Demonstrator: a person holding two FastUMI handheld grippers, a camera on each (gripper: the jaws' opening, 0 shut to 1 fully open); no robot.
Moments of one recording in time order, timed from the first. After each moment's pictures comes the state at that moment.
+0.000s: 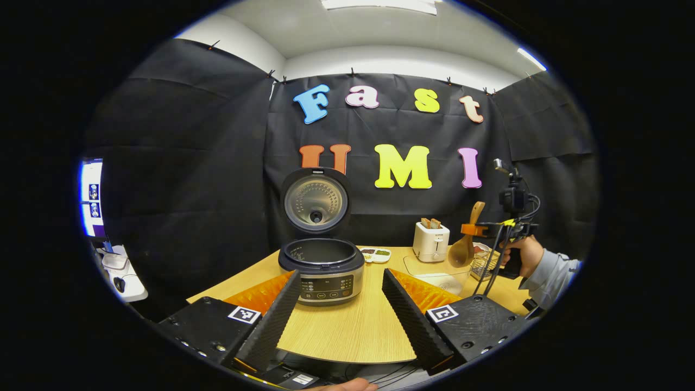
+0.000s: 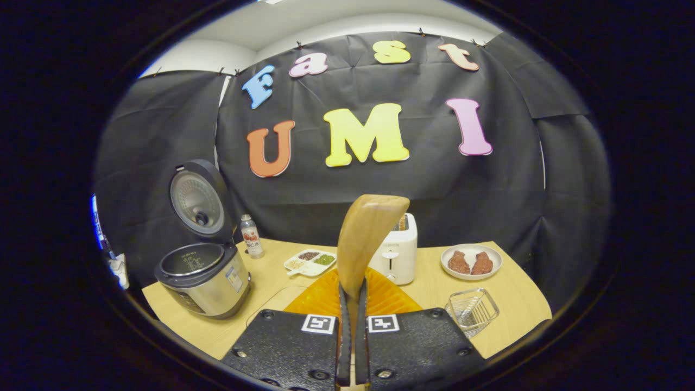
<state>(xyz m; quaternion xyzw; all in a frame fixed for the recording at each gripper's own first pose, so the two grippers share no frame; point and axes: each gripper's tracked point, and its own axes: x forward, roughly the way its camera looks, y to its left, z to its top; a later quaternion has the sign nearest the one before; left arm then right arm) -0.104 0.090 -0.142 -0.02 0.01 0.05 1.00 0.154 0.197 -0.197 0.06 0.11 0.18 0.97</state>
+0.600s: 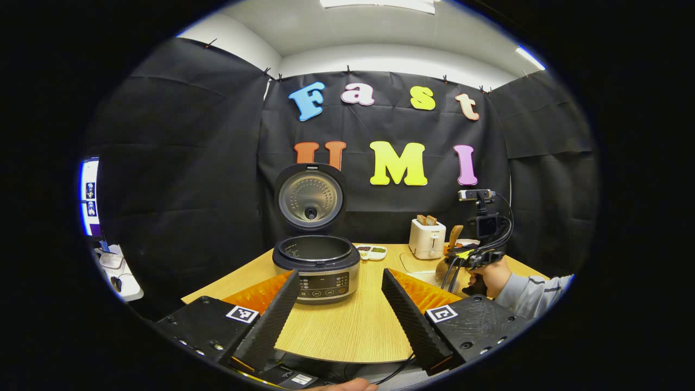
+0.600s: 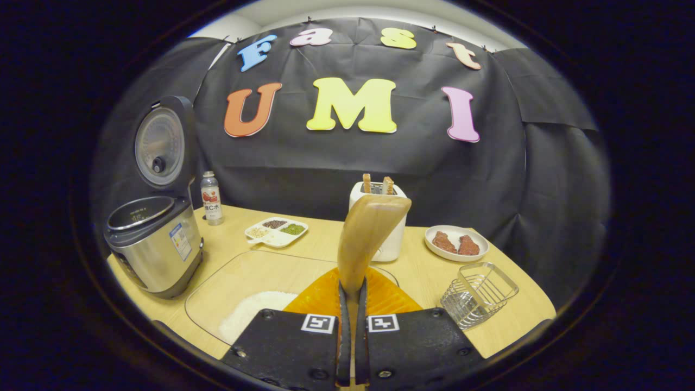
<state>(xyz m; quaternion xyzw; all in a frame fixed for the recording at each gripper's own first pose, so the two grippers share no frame) -0.098 0.086 -0.150 -0.01 0.01 0.04 1.00 0.180 0.218 -0.278 -0.02 0.13 0.09 0.99</state>
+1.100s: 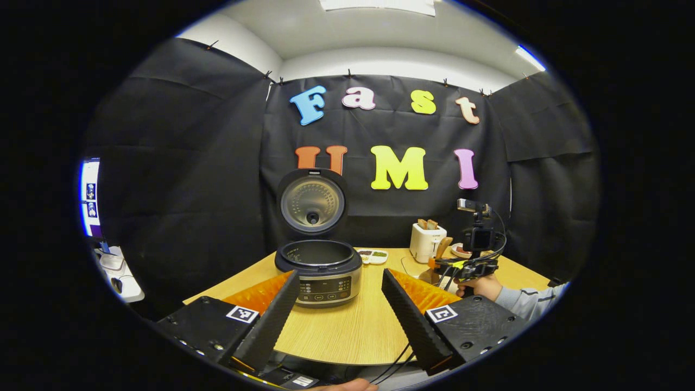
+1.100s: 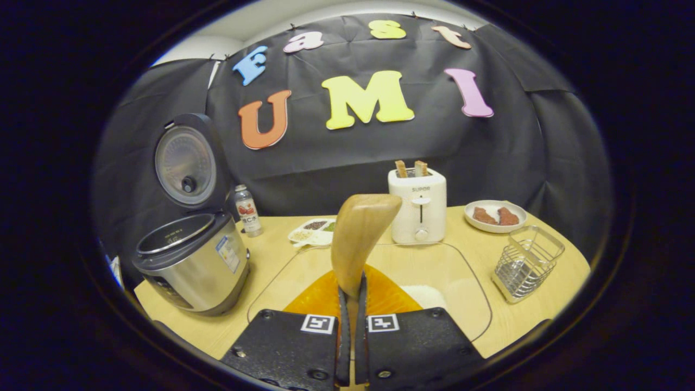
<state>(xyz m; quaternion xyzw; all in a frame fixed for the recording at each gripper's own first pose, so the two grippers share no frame) -0.099 0.084 -0.142 -0.01 0.00 0.04 1.00 0.151 0.290 -0.285 0.09 0.16 0.18 0.97</state>
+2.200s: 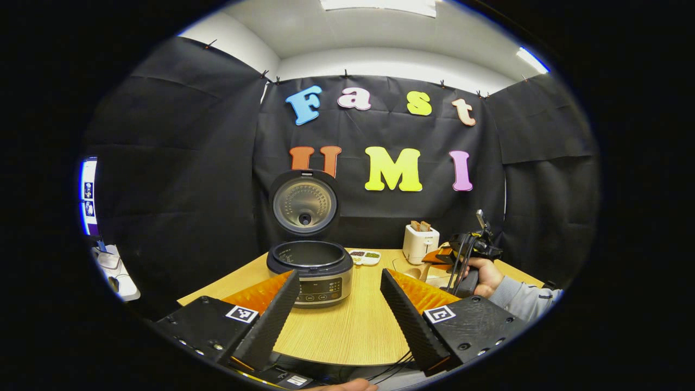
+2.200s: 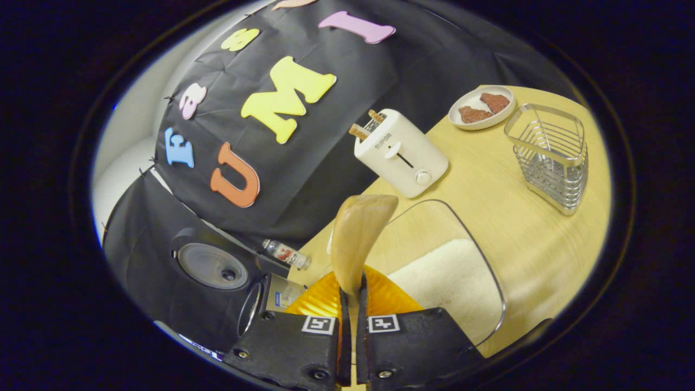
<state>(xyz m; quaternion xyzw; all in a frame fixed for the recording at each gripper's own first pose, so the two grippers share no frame) -0.101 0.080 -0.135 -0.01 0.00 0.04 1.00 0.172 0.253 -0.274 0.42 0.26 0.18 0.85</state>
